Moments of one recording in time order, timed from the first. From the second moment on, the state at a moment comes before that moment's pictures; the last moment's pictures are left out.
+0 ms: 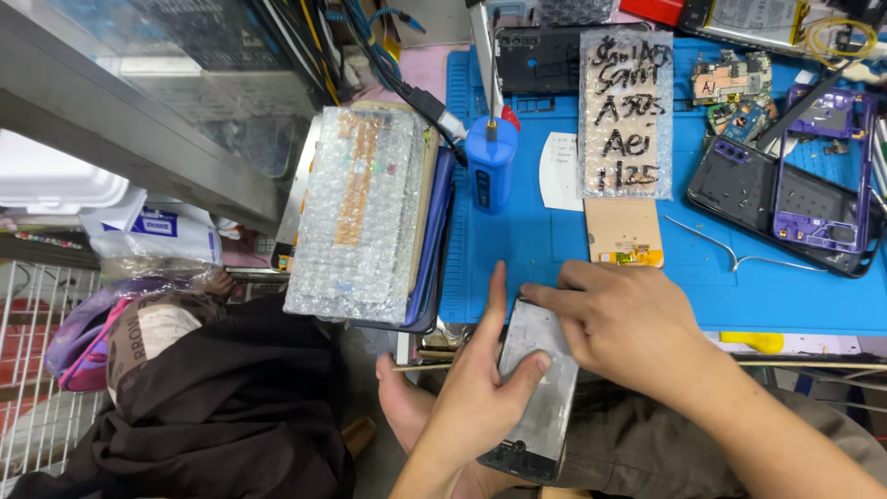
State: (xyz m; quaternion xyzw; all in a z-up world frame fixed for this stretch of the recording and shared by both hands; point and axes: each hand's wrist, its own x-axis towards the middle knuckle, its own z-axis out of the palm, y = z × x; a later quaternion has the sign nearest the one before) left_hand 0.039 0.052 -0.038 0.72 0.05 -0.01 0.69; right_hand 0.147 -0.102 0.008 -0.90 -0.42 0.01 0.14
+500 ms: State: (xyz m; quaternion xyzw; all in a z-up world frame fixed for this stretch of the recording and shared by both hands) left_hand 0.041 0.053 -0.033 0.66 0.10 -0.07 0.74; right_hand 0.164 -0.110 0.023 -0.87 -0.41 0.07 0.27
